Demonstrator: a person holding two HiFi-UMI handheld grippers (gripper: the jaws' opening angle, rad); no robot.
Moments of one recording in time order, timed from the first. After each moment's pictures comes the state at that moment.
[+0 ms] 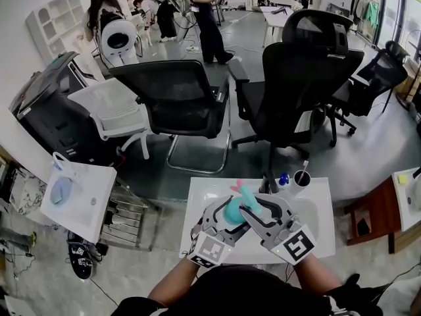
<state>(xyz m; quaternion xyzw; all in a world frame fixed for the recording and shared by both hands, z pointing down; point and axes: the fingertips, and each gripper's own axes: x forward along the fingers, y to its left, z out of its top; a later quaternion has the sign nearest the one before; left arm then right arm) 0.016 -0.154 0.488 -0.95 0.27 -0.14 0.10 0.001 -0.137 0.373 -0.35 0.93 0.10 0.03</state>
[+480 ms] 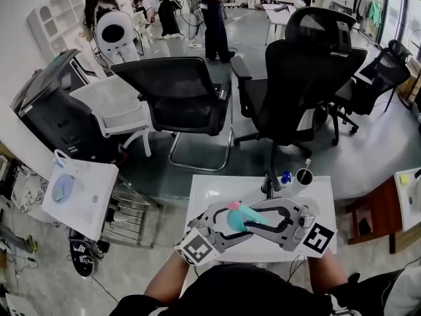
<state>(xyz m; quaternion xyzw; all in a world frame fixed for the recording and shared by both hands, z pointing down) 0.019 -0.113 0.473 -0.98 0.11 -0.11 0.13 -0.003 -0.091 0.374 -0.14 0.98 0.15 -0.04</state>
